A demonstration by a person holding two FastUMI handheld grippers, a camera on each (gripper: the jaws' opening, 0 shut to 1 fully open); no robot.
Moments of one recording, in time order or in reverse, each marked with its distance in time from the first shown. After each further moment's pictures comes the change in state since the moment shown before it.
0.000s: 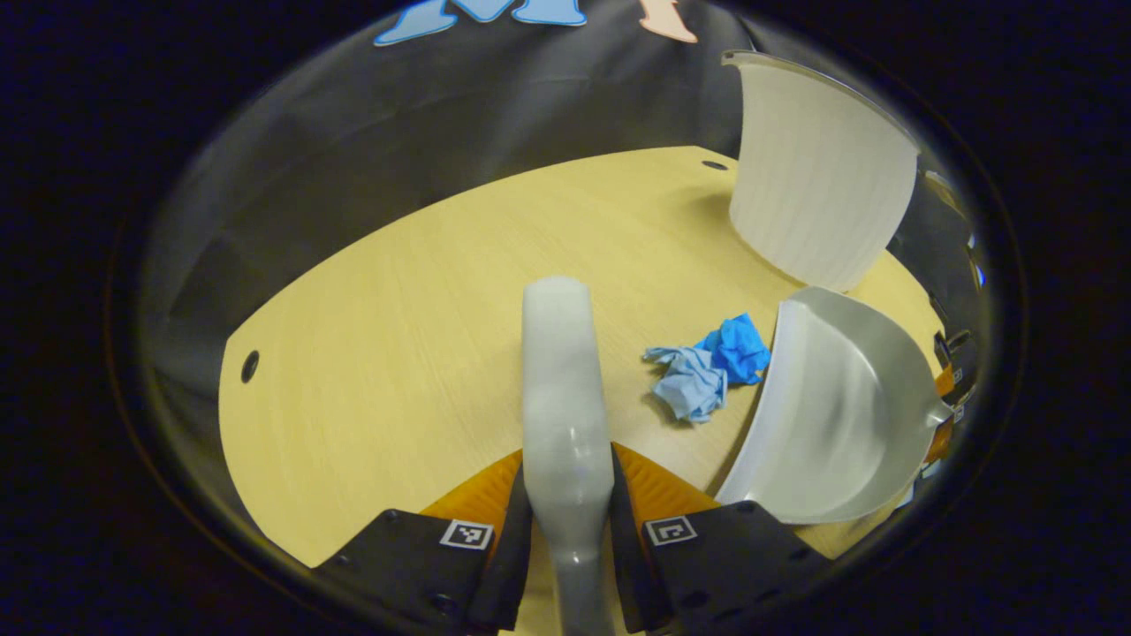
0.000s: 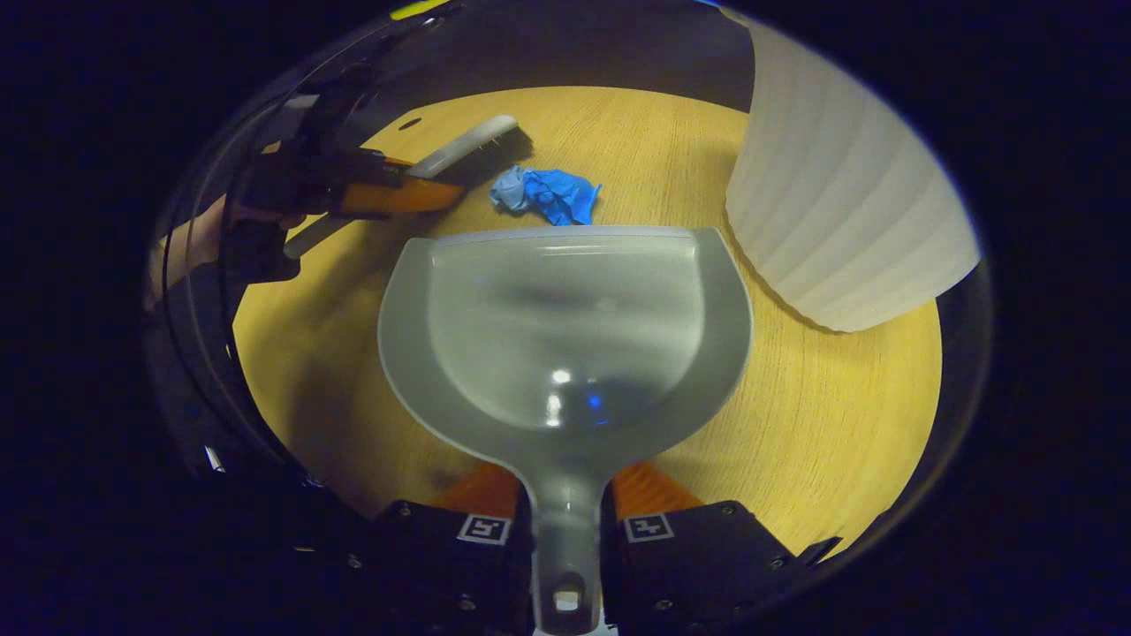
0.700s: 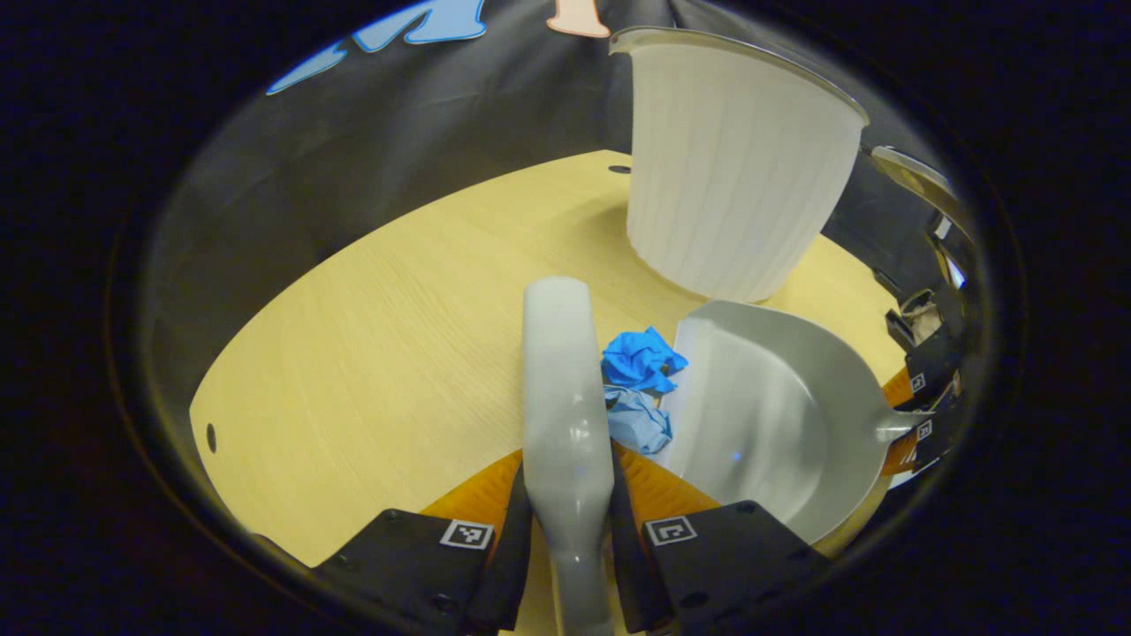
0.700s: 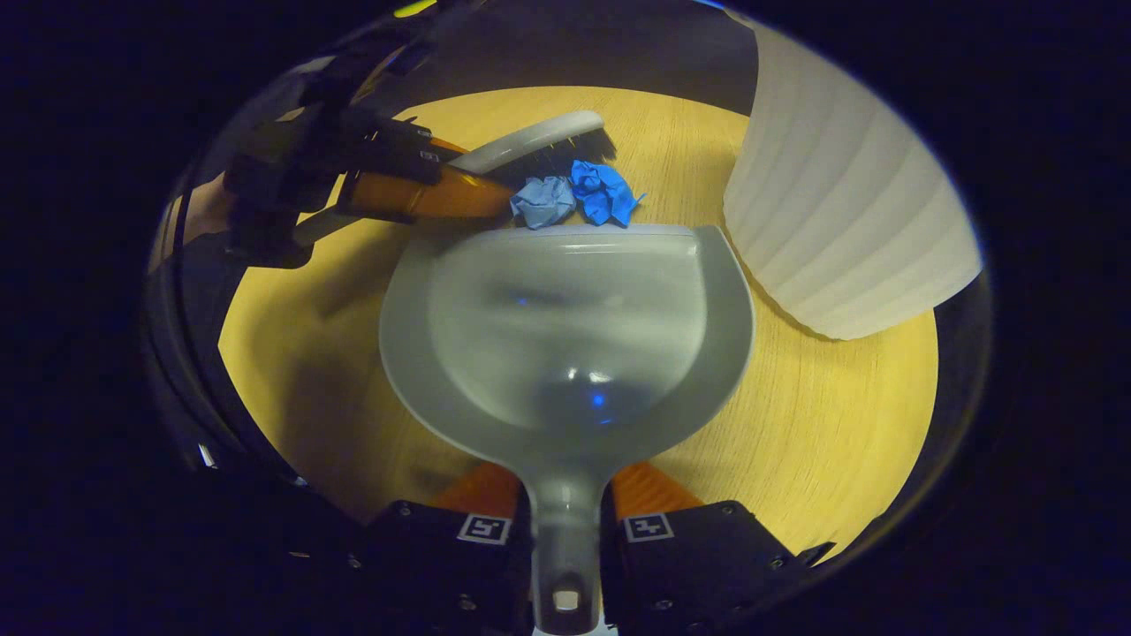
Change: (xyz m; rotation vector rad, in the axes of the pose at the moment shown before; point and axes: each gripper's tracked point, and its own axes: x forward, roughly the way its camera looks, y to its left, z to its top) left arm -0.014 -0.075 0.036 0.138 -0.031 -0.213; right arm 0.002 0.003 0.006 -0.012 -0.011 -0.019
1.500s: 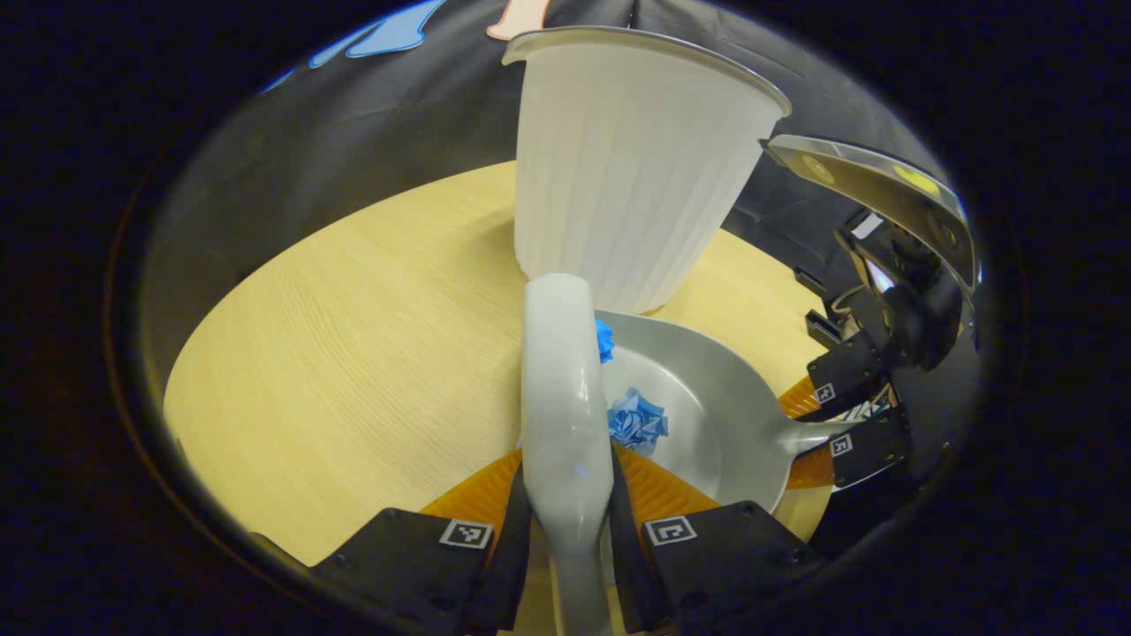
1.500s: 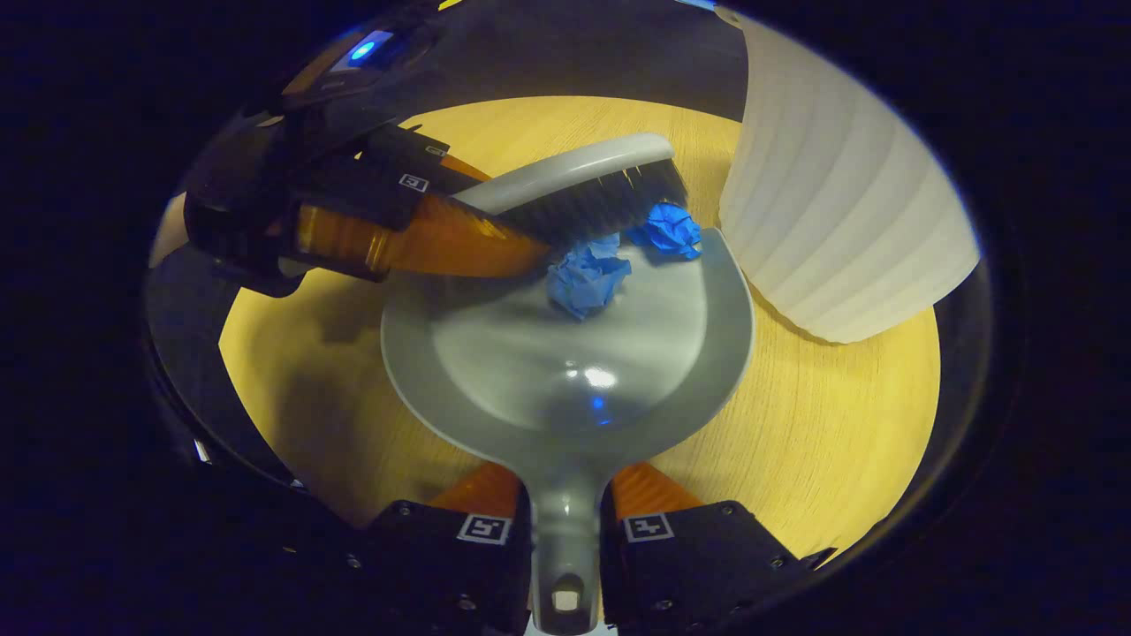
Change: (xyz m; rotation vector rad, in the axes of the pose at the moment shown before) left arm -0.019 -0.062 0.013 0.017 -0.007 -0.220; right arm 0.005 0.000 0.010 0.004 -0.048 0.004
